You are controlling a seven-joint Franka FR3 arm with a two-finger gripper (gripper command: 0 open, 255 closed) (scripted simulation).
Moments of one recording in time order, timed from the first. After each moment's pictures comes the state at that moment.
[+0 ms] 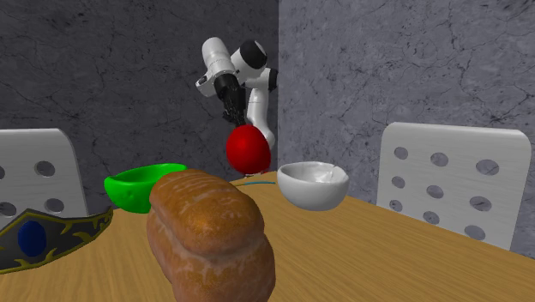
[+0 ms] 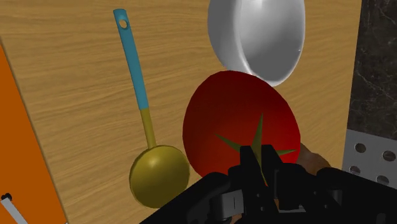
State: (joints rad) arm 0.21 -0.31 0.34 -2.12 0.74 2.30 0.43
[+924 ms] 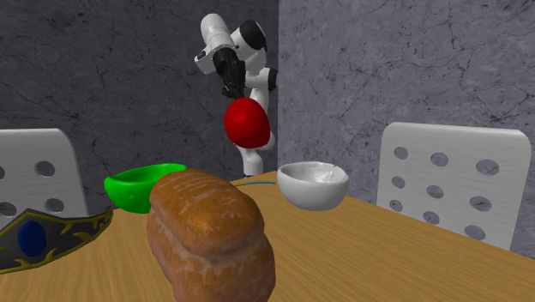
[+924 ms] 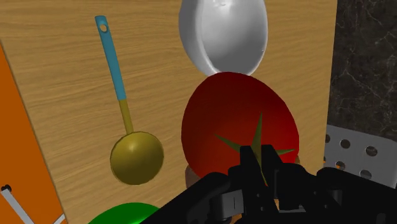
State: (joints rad) arm 0.18 -0.30 0.33 -1.94 0.67 2.15 0.53
